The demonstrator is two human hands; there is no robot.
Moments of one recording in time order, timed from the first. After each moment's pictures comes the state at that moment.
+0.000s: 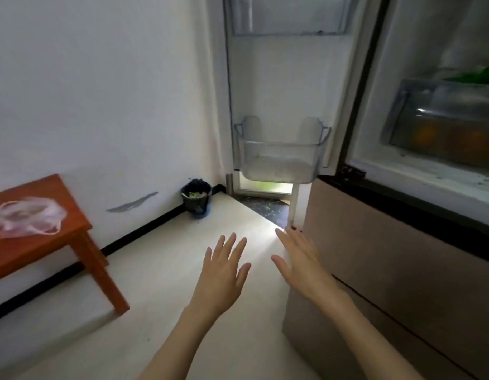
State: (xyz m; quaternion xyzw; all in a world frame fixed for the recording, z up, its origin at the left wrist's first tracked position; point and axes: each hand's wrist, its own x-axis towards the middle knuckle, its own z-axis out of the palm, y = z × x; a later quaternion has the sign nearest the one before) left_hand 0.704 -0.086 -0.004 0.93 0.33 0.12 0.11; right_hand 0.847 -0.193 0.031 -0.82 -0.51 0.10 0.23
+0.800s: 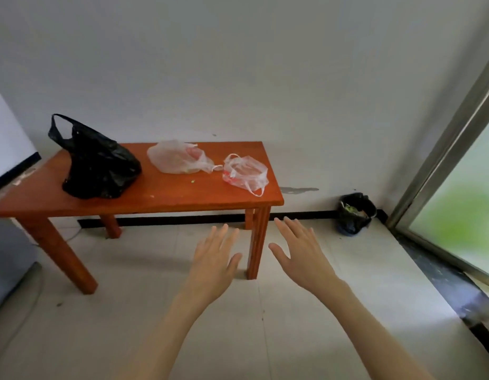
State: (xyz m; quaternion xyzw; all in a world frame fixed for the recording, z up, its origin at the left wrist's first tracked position) left_hand 0.290 0.091 -0.010 0.73 0.66 0.16 0.12; right_hand 0.472 0.104 0.024 -0.60 -0.77 0.13 0.15
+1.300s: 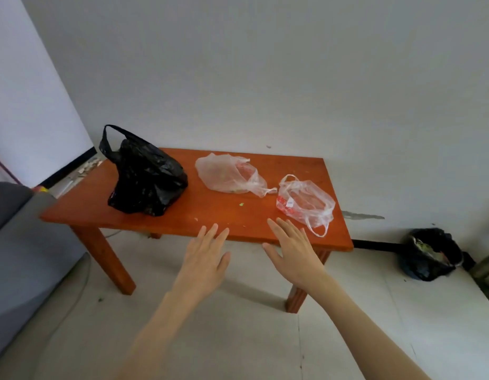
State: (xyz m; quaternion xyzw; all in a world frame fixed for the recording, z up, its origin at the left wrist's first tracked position) left_hand 0.135 0.250 -0.006 0.65 0.74 0.15 0.10; right_hand 0.320 0.313 0.017 -0.50 -0.84 0.19 0.11
